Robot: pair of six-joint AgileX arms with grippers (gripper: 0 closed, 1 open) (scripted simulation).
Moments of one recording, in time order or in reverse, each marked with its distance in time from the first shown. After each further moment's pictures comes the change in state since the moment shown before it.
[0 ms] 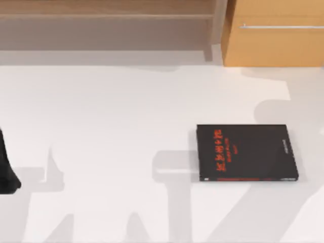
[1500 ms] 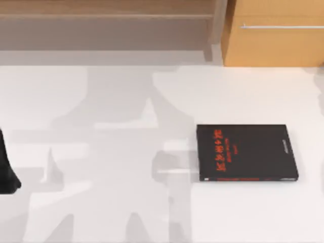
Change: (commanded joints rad) left arm 0.000 0.000 0.000 0.000 0.000 0.000; right arm 0.268 -0.632 -0.326 0.053 0.556 0.739
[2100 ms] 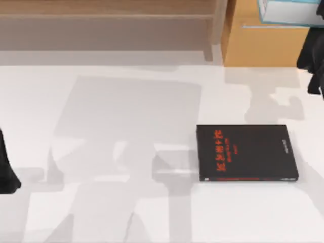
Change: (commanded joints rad) left arm 0.000 0.000 0.000 0.000 0.000 0.000; right arm 0.643 -0.155 -0.502 -0.146 0.455 0.941
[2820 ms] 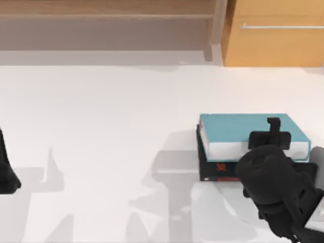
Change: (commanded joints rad) left arm 0.000 0.000 0.000 0.000 0.000 0.000; right arm 0.374 0.190 -0.272 -0.156 0.125 0.452
